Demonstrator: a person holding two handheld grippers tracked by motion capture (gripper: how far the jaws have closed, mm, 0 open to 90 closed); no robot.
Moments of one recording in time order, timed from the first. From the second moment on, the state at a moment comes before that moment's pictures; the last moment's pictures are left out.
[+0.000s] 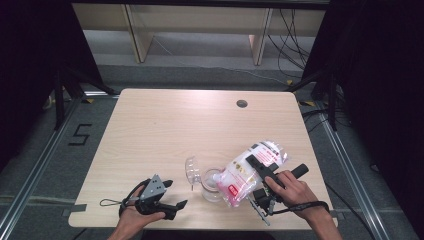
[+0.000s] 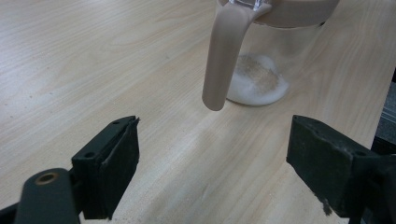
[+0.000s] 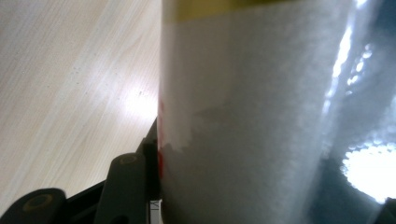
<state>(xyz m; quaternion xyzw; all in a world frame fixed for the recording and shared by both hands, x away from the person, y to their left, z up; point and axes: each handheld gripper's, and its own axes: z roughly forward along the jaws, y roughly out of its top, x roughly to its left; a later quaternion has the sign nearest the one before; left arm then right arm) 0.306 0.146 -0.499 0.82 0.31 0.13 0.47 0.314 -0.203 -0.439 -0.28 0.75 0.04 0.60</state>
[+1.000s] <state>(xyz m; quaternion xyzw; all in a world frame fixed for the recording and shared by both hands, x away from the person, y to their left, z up) 0.307 0.147 -0.498 0.82 0.30 0.13 0.47 0.314 -0.203 -0.439 -0.28 0.75 0.04 0.60</state>
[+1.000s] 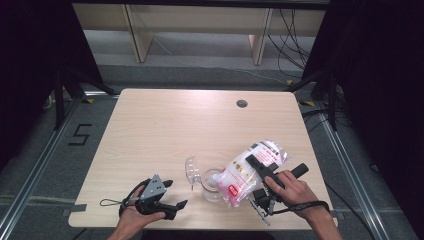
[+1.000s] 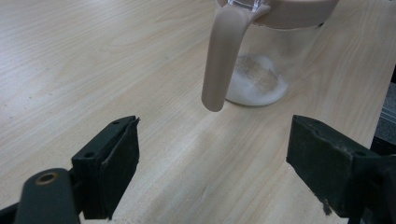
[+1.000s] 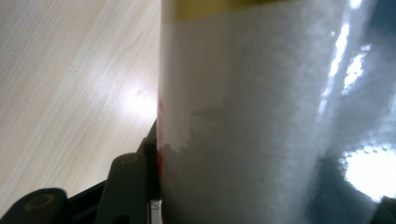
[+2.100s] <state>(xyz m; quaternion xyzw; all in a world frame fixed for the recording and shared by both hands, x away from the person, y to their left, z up) 0.305 0.146 -0.499 0.82 0.31 0.13 0.47 0.314 -0.203 -0.439 -0.28 0.75 0.04 0.60</state>
